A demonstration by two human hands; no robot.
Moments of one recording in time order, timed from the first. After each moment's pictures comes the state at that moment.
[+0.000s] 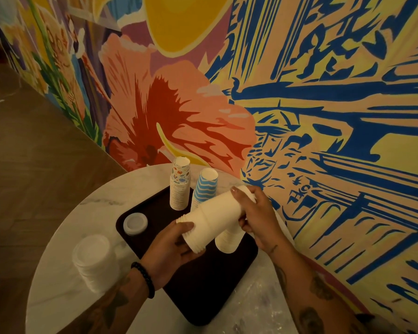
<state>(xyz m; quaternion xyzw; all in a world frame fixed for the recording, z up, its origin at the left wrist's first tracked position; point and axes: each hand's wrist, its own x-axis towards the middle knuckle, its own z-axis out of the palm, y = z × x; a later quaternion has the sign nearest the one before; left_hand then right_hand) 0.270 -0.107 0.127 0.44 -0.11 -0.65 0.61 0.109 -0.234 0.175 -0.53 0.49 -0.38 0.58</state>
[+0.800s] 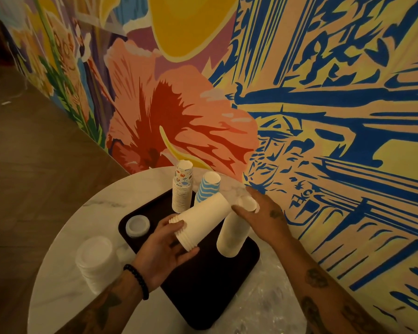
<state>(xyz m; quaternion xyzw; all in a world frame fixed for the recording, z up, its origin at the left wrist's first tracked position) 0.286 -0.101 0.131 0.41 -0.04 -0.66 0.63 0.085 -0.270 0.150 -0.77 0.54 -0.22 0.26</state>
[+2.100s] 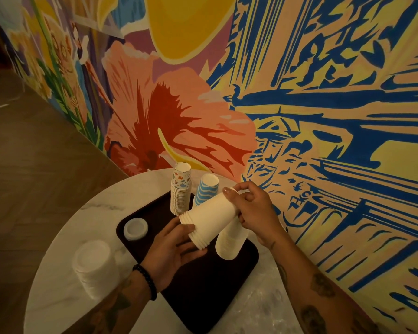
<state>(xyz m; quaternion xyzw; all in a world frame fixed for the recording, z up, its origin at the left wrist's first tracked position) 0.270 -0.109 0.142 0.44 -0.14 -0.62 0.63 0.116 -0.245 0.188 -0.64 0.46 -0.34 0.50</state>
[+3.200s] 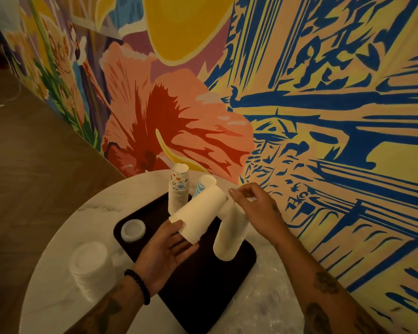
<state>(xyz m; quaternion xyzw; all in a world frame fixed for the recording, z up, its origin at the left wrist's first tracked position) 0.278 -0.104 0.133 0.39 -0.09 -0.64 0.65 0.097 -0.257 0.187 -0.72 0.49 -0.29 0.40</state>
